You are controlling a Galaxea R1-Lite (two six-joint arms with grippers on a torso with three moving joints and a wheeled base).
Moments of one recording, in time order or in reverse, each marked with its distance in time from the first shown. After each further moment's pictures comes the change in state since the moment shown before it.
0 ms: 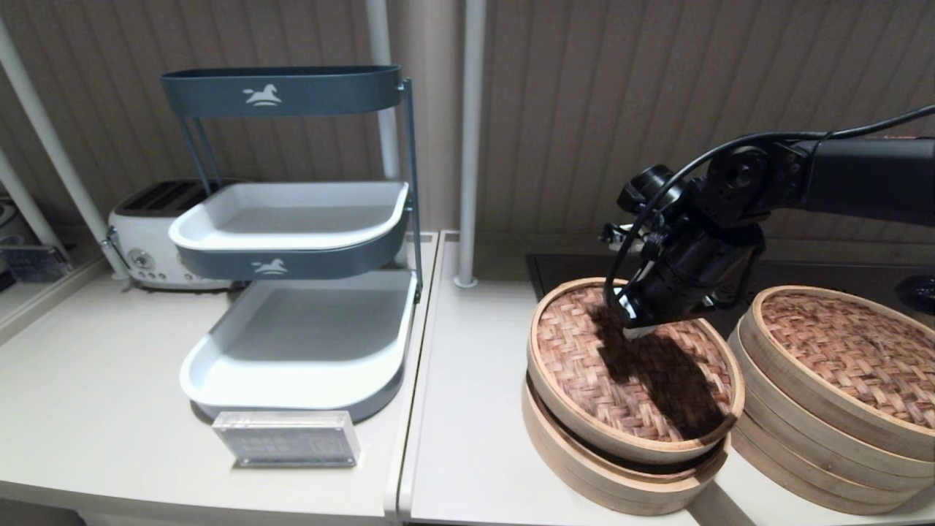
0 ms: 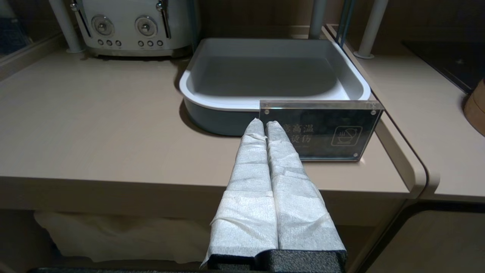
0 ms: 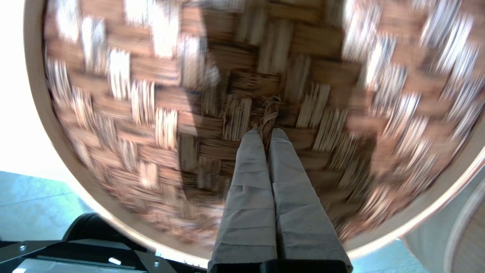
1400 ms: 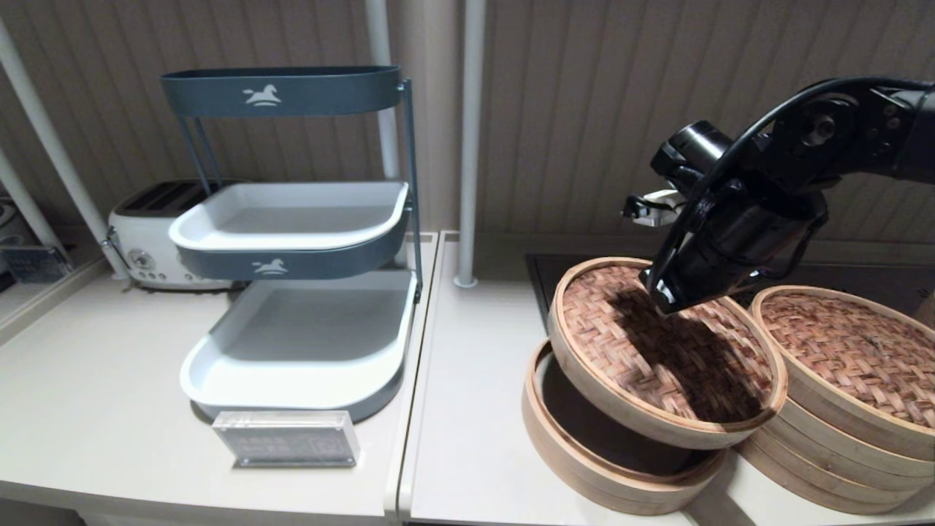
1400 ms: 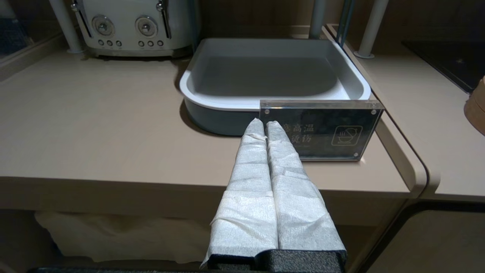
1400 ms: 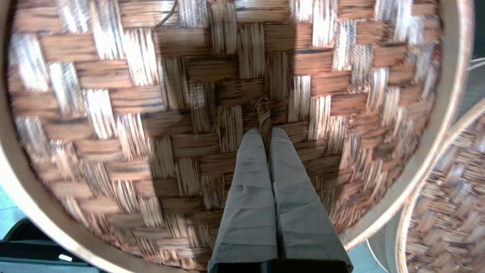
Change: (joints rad) left arm 0.000 0.000 0.000 0.000 0.000 0.001; right arm 0.015 -0.114 -0.016 0.054 -0.123 -0.108
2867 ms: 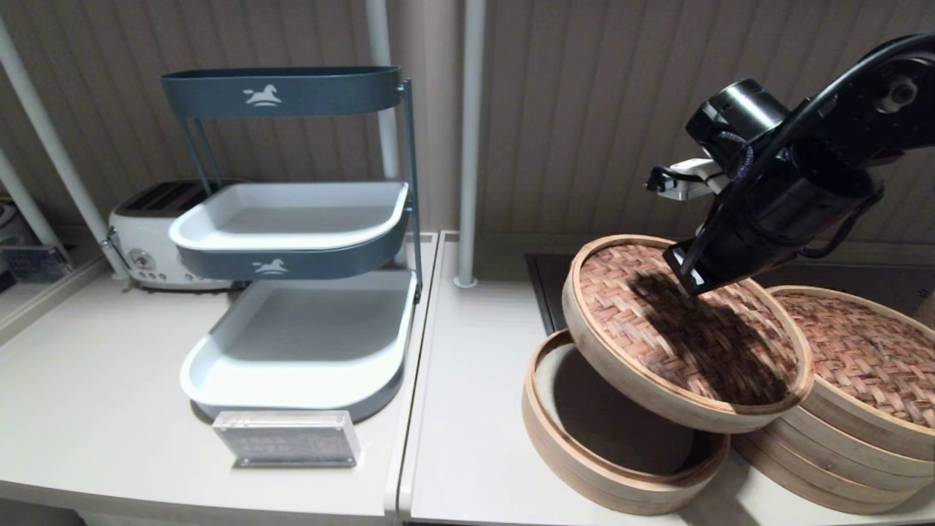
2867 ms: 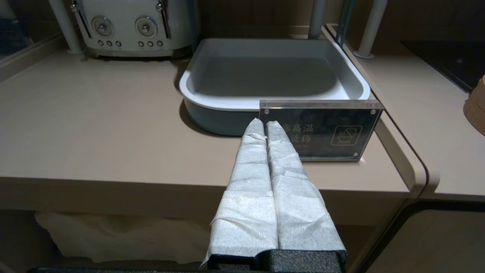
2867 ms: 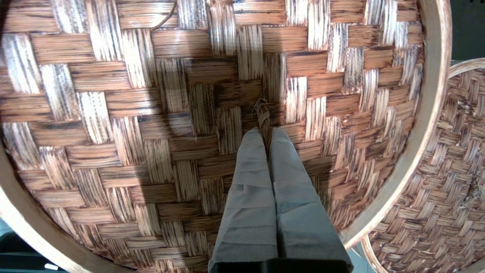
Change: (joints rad) left arm 0.000 0.000 0.000 0.000 -0.002 0.002; right arm -0.006 -0.081 -0.006 -0.013 -0.055 -0.028
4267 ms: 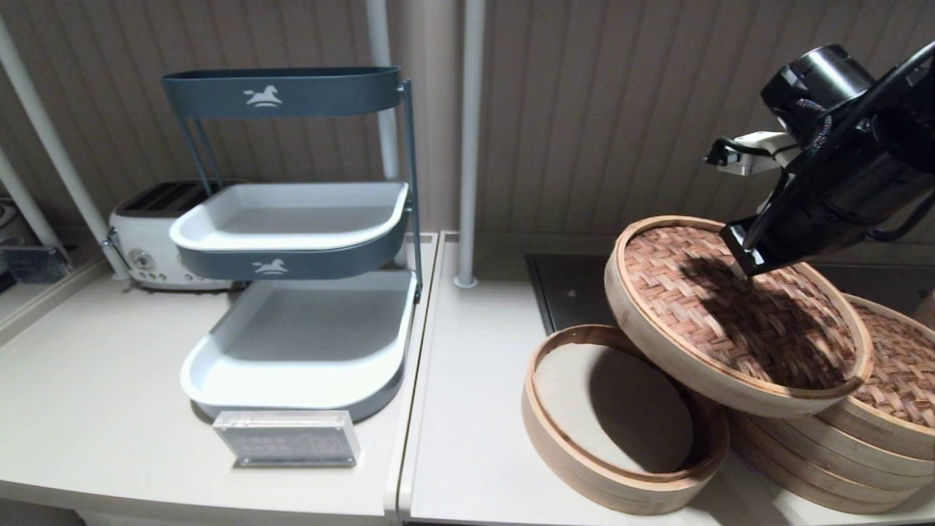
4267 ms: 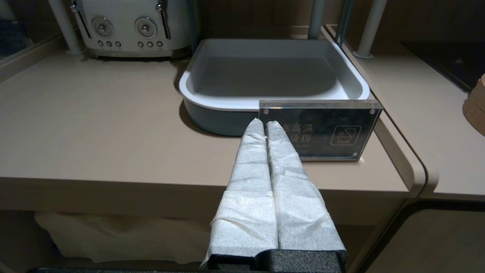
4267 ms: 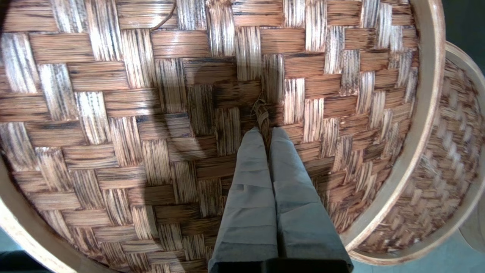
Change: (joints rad) left arm 0.000 0.000 0.000 0.000 0.000 0.000; right arm -0.131 -0.068 0.000 0.001 -0.002 -0.050
